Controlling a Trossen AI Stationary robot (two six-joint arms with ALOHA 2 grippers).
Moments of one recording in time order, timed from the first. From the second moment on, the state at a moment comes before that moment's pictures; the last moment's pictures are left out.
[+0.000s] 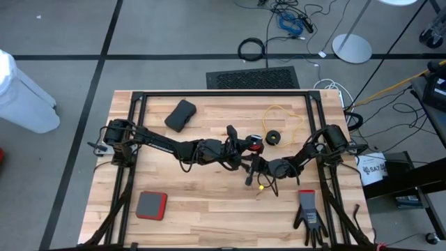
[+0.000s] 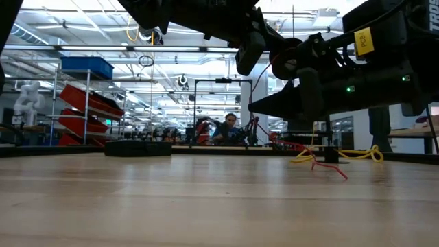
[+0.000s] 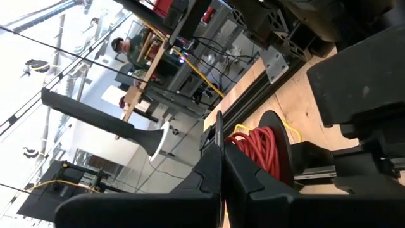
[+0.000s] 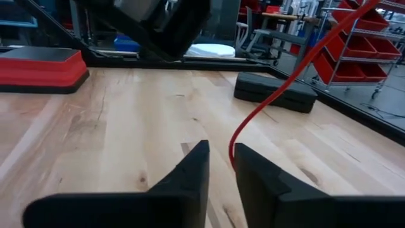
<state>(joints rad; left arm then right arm) -0.11 1.87 1.16 0.61 -0.42 0.97 0.28 1.94 0.45 1.38 0.63 -0.01</state>
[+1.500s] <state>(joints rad) -0.13 1.83 1.16 0.54 -0.36 0.80 0.23 1.94 0.44 1.33 0.76 0.02</state>
